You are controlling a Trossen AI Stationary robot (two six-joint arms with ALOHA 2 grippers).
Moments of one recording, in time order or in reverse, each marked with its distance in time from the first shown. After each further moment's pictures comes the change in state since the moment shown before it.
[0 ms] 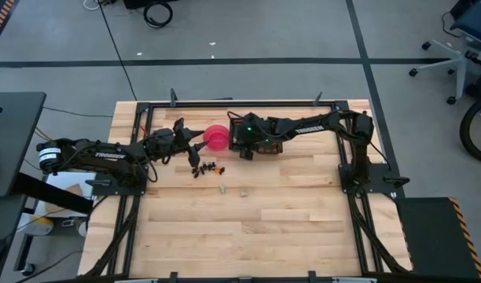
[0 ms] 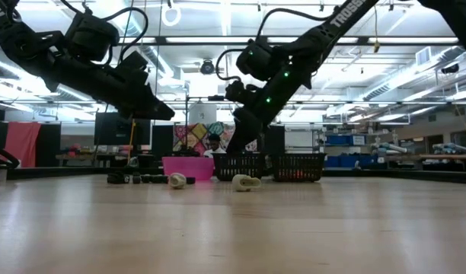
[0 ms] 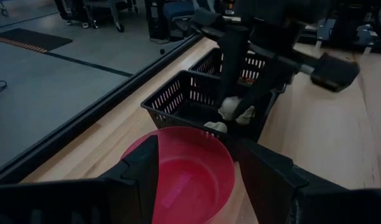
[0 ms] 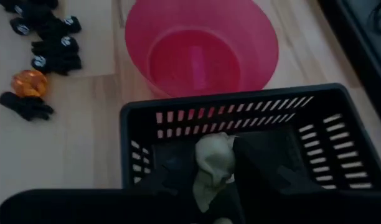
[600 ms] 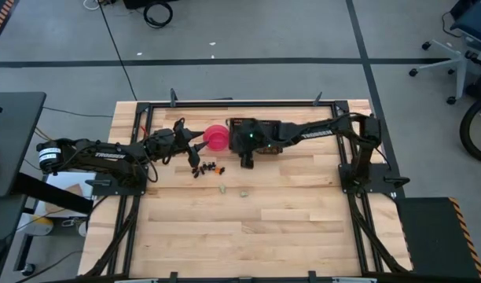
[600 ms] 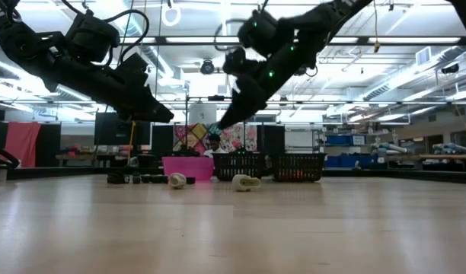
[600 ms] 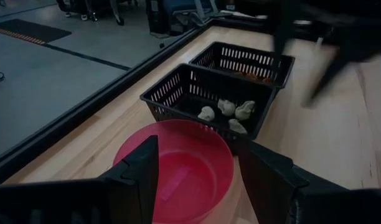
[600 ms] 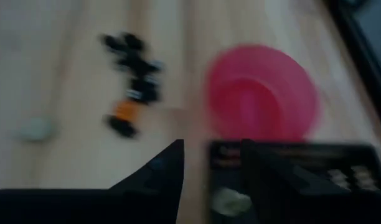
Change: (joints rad) left arm 0.000 0.000 0.000 -0.022 0.000 -0.024; right arm 0.089 -0.089 0.003 -0.007 -0.074 -0.056
